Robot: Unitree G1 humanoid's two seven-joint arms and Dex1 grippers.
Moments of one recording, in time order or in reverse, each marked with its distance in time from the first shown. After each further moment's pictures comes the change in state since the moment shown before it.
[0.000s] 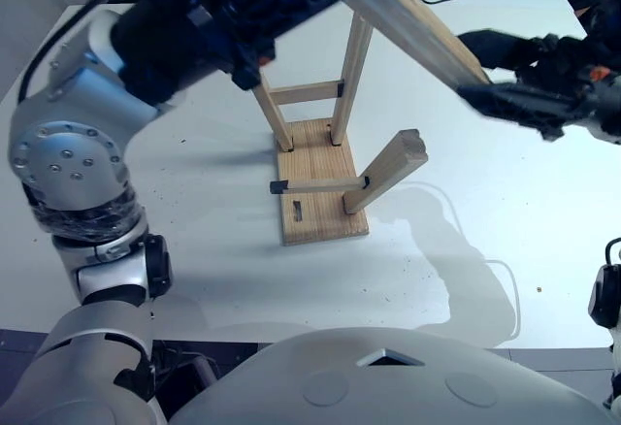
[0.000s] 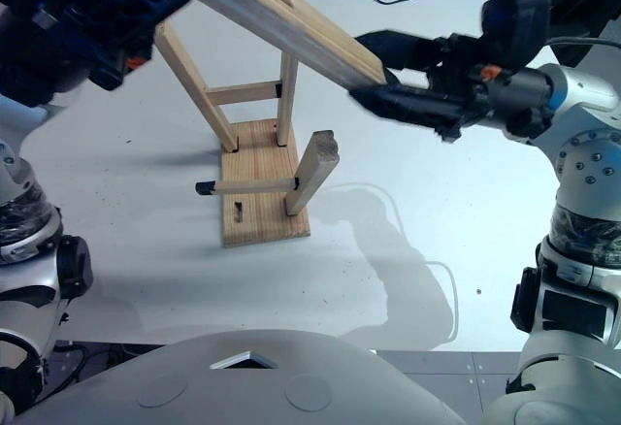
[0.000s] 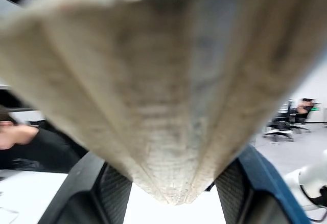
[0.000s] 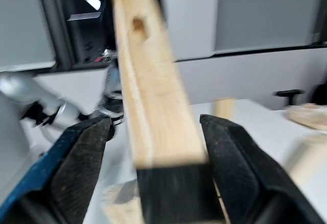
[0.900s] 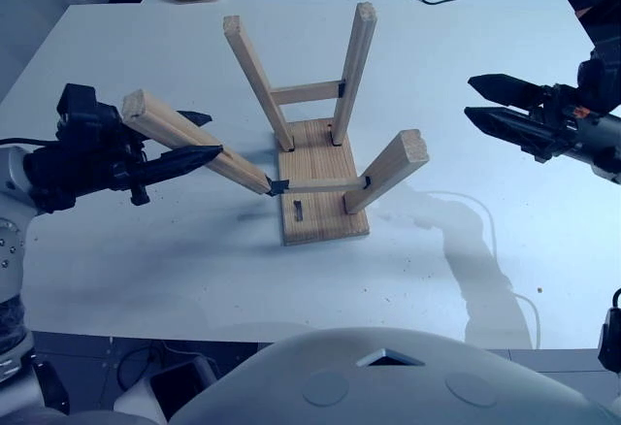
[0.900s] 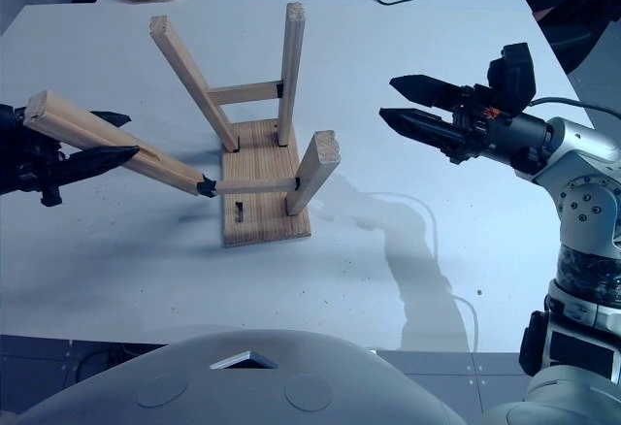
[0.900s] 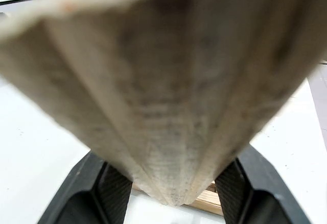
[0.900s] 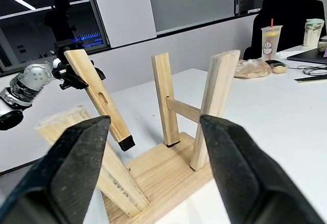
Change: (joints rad) left arm 0.693 0.314 0.253 0.063 0.487 -0.186 -0.598; right arm 0.238 -0.022 -0.040 -0.007 -0.161 -0.077 -0.009
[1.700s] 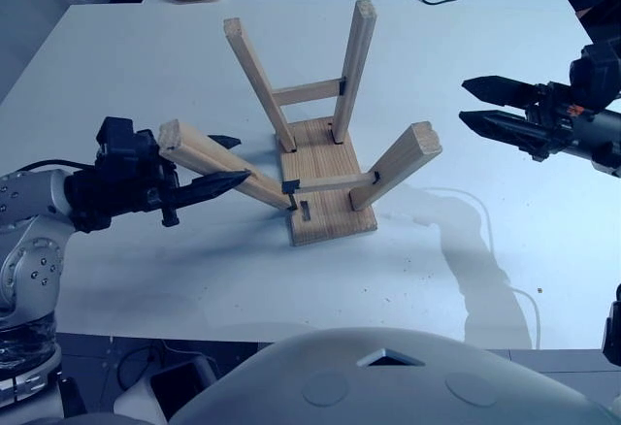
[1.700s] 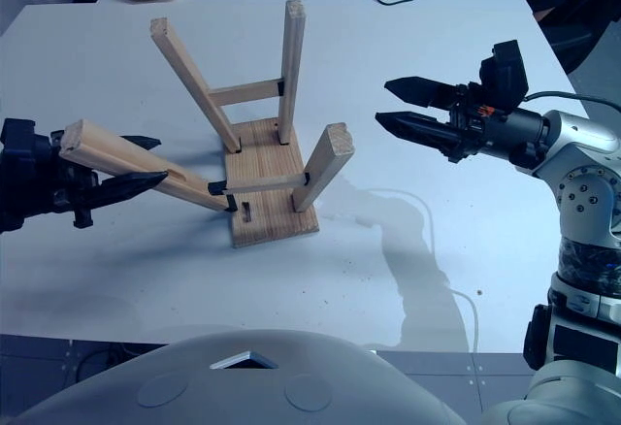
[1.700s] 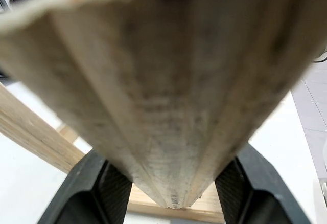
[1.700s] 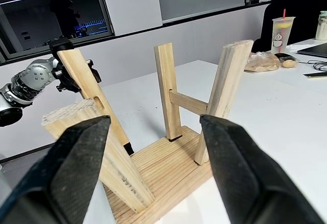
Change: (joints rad) left arm 0.054 -0.075 -0.061 -0.086 -0.005 -0.074 0.008; right arm -0.032 -0.015 0.038 0.027 -0.045 -0.014 0.048
